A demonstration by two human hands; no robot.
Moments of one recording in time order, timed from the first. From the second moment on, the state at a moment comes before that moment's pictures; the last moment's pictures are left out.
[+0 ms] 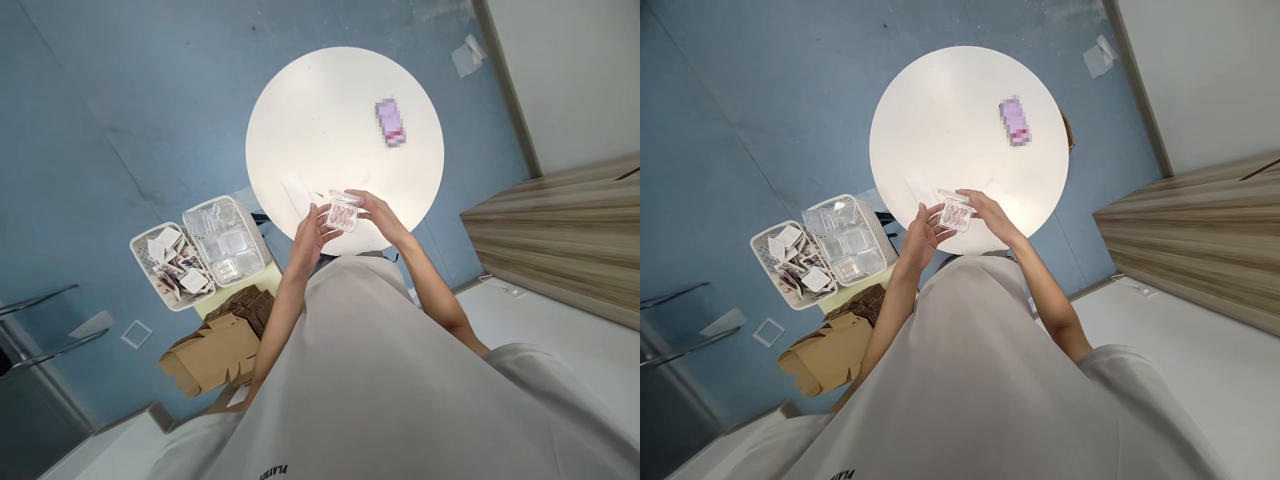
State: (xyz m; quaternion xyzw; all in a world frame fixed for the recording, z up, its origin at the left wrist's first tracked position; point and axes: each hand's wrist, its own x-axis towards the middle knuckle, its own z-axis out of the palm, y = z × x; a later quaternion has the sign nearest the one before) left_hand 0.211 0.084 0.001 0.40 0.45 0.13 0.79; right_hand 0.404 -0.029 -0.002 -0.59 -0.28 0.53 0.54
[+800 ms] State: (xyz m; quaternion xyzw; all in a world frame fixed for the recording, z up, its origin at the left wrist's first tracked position) left_hand 0.194 0.065 -0.083 0.45 0.54 0.19 0.68; right_hand 0.366 -0.018 -0.083 -0.68 -0.13 0.54 0.47
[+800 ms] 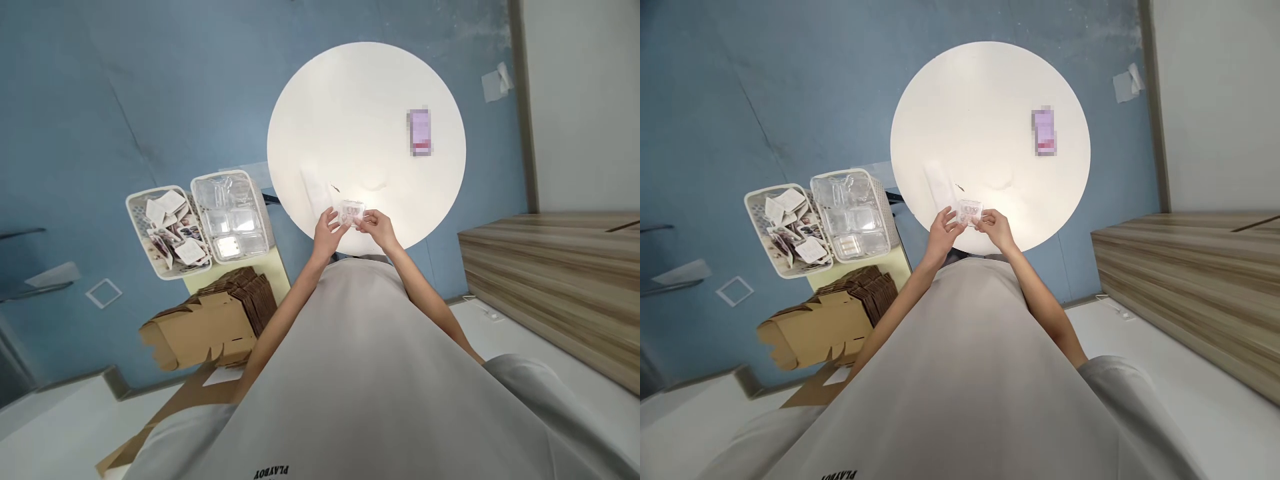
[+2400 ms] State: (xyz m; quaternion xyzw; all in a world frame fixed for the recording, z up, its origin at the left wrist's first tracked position) left_hand 0.015 -0.380 0.078 0.17 0.73 0.63 0.20; right_hand 0.036 -0.175 0.067 -0.24 -0.71 0.66 0.11
